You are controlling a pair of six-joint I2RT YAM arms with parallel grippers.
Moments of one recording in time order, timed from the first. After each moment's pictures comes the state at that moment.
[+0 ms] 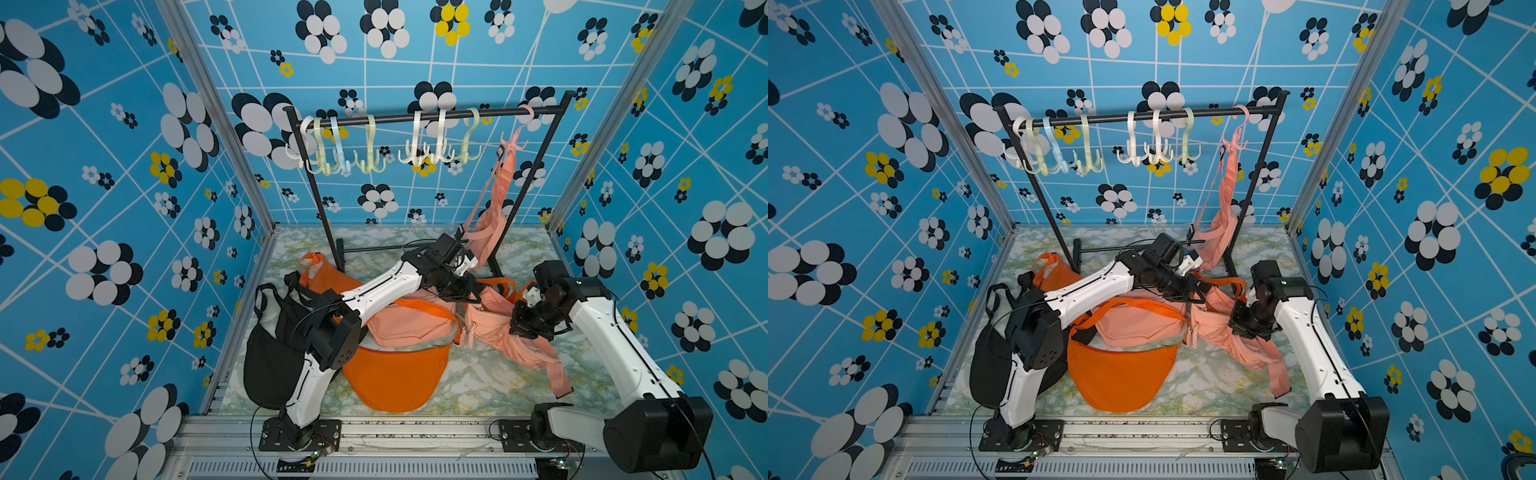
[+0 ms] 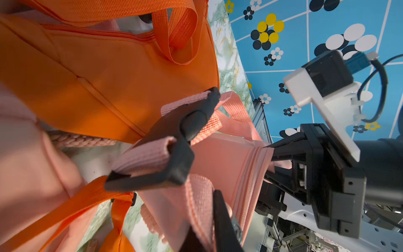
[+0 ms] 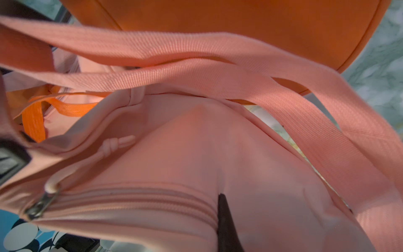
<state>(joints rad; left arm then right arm) -0.81 2.16 1.93 -0.64 0.71 -0.59 0.03 1.25 1.08 -1.24 -0.24 0.44</state>
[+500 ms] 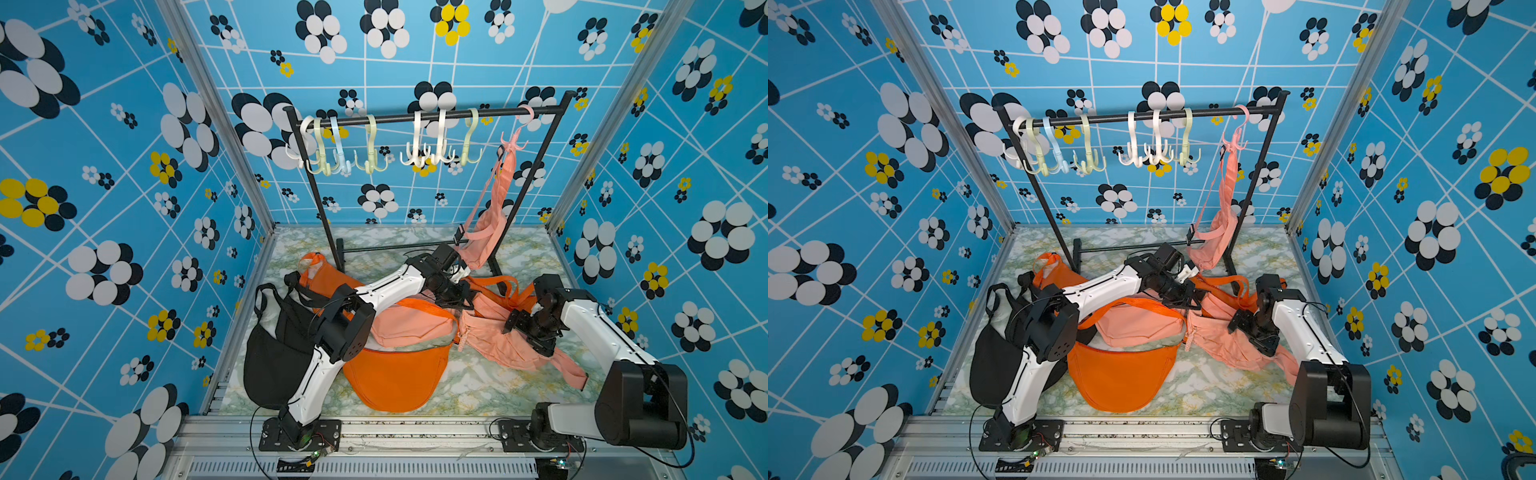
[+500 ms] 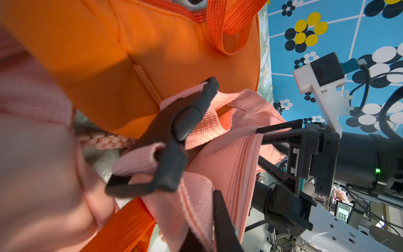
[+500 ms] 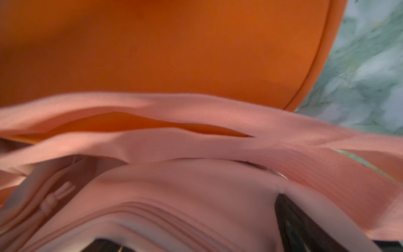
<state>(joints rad) -0.78 2.23 1.87 -0.59 0.71 -0.62 -0.08 1.35 0.88 -1.00 -0.13 0.53</state>
